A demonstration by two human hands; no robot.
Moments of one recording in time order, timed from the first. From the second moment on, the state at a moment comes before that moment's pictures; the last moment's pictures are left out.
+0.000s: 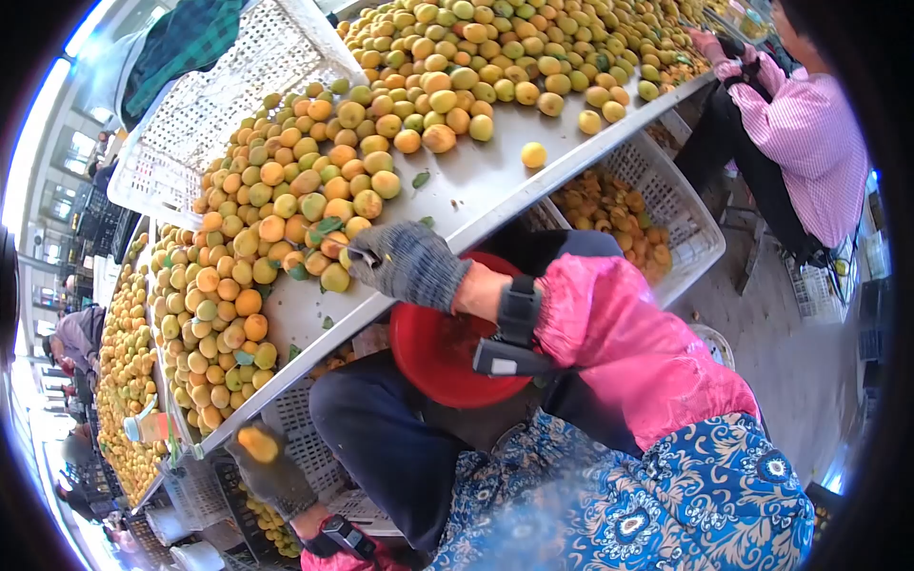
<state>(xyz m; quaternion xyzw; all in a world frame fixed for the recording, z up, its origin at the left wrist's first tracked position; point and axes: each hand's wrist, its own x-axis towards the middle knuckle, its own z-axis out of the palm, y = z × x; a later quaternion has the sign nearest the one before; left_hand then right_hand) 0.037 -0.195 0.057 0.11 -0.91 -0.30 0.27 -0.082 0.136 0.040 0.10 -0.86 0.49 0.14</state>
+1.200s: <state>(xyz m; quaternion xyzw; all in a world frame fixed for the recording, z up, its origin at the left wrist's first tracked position) -0.231 -0.131 0.003 -0.36 -0.93 0.03 0.05 -0.168 0.139 -0.018 0.32 -0.92 0.19 -0.10</state>
